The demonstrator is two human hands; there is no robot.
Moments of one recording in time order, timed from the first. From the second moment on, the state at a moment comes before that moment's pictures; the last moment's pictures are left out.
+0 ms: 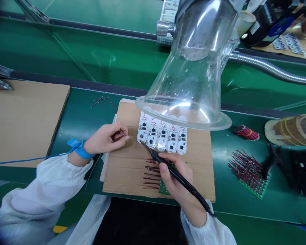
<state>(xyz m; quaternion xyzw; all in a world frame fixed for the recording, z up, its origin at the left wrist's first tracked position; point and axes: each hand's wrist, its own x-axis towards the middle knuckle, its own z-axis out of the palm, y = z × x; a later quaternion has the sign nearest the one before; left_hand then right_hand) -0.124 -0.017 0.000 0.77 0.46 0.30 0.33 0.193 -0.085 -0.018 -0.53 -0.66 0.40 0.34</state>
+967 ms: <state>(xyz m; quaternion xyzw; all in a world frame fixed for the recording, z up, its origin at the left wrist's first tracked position) -0.105 -0.081 0.014 0.43 0.76 0.35 0.35 0.303 -0.090 -0.008 -0.58 -0.62 0.23 0.47</state>
